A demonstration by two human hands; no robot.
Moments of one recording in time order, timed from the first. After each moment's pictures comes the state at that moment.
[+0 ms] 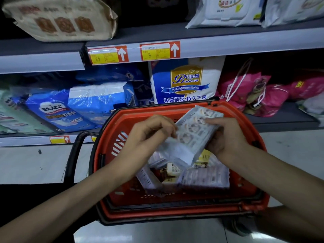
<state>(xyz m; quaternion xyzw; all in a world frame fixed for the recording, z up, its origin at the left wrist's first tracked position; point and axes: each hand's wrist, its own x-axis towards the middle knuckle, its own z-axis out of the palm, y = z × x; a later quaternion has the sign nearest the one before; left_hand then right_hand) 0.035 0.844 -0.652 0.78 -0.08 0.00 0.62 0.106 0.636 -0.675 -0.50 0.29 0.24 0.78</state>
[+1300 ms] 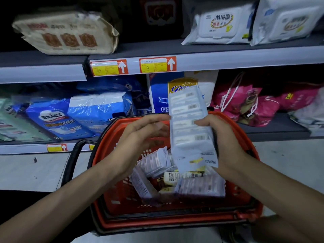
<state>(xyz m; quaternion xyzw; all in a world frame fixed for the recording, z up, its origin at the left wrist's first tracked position) 0.049 0.851 -0.640 0.68 0.06 -0.07 0.72 0.091 0.638 -0.642 -0.51 0.07 0.29 0.81</state>
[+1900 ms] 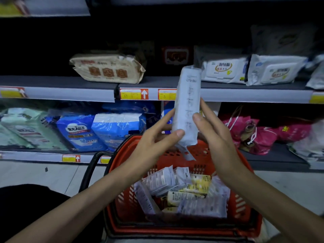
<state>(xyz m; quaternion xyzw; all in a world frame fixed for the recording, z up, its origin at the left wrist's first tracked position) 0.029 0.839 -0.585 0.74 -0.04 0.02 0.67 0.062 0.668 -0.565 -0.65 -0.22 0.06 0.72</state>
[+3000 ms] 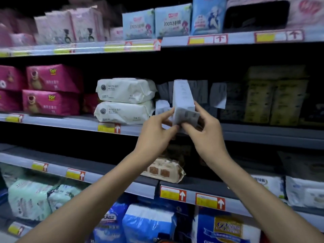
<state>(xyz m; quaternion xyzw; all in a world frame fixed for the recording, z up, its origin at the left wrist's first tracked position) 0.106 0.968 -0.354 0.85 -0.02 0.38 0.37 0.168 0.821 -0.360 -0.66 -0.39 -0.20 0.61</state>
